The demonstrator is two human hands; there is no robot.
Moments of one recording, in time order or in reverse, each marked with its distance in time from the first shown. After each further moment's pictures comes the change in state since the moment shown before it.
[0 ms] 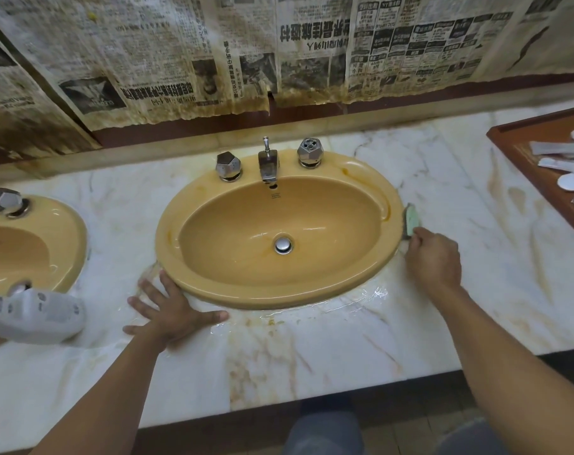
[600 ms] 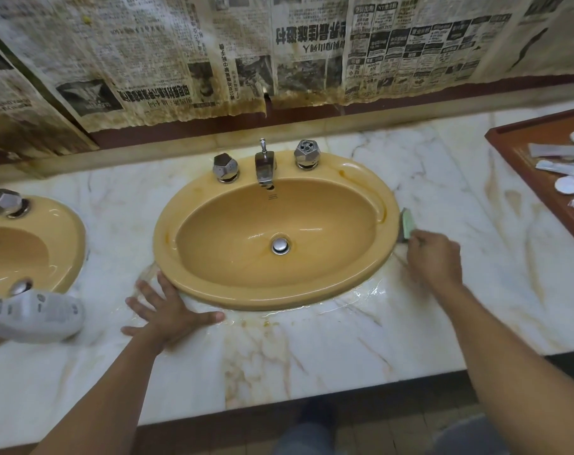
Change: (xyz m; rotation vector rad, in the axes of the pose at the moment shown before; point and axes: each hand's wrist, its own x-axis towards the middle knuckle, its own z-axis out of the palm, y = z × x) left_hand 0.001 0.003 0.003 -0.023 0.043 -0.035; right_hand 0.005 -0.006 -0.025 0.103 -0.098 0.053
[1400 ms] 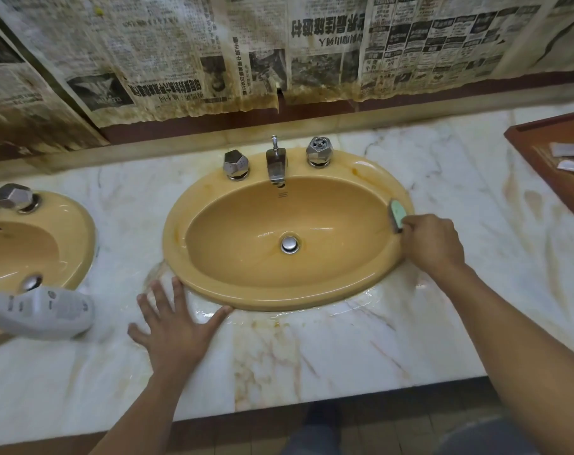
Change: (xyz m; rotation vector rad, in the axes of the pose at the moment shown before) left_hand 0.017 -0.033 0.055 0.119 0.601 0.113; right_hand 0.014 -0.039 0.010 -0.188 -0.090 -0.101
